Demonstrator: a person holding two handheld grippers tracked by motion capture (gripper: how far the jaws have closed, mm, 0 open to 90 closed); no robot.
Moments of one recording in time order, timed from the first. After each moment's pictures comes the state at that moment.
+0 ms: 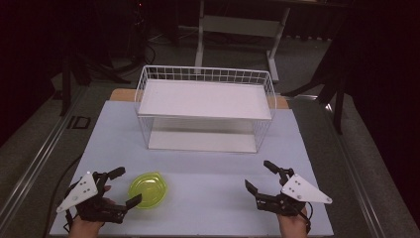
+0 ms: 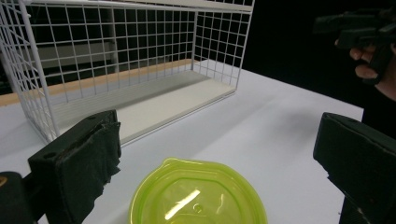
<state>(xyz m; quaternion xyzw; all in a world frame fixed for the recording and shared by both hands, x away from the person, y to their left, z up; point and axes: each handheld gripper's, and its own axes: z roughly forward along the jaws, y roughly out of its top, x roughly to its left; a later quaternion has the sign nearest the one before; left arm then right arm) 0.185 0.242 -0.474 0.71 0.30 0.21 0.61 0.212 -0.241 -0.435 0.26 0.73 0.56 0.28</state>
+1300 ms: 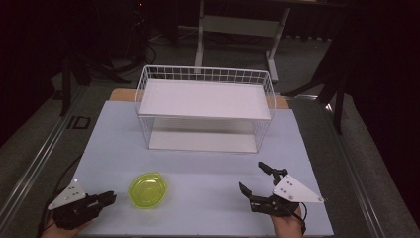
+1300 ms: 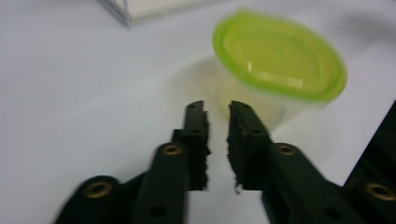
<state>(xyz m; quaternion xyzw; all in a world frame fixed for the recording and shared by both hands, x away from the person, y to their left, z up) 0.178 0.295 -0.516 0.80 0.40 0.12 0.43 0.212 -0.227 -0.438 0.25 0.75 0.55 0.28</state>
